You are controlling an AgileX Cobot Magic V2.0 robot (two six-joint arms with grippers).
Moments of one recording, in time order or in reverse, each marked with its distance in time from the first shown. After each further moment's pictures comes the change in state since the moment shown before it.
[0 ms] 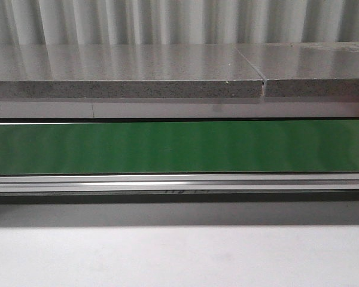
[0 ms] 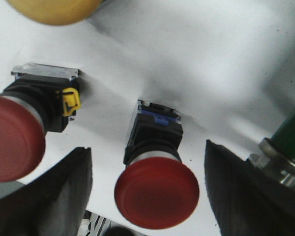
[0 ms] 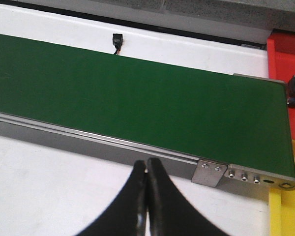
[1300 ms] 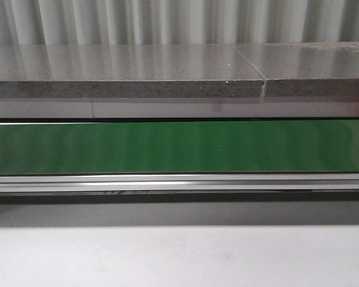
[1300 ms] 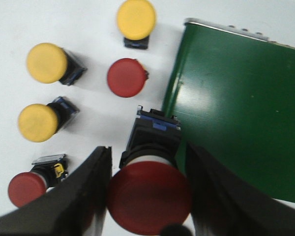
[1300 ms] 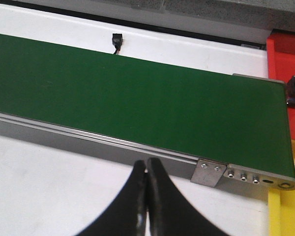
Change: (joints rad) left arm -0.221 -0.117 -0.391 0.028 0.216 0.036; right arm 0.000 0.000 0.000 0.000 0.000 -0.002
